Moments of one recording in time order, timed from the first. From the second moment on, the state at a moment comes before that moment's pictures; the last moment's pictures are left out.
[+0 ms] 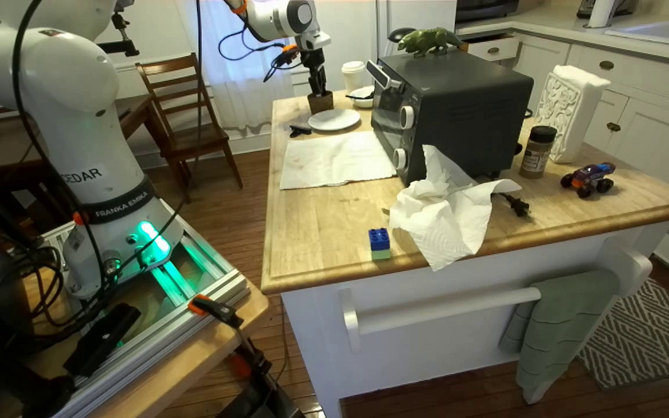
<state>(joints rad) 0.34 0.81 -0.05 -1.42 -0.09 2.31 1.33</state>
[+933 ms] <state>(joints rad) 0.34 0.81 -0.06 -1.41 -0.11 2.26 1.33</state>
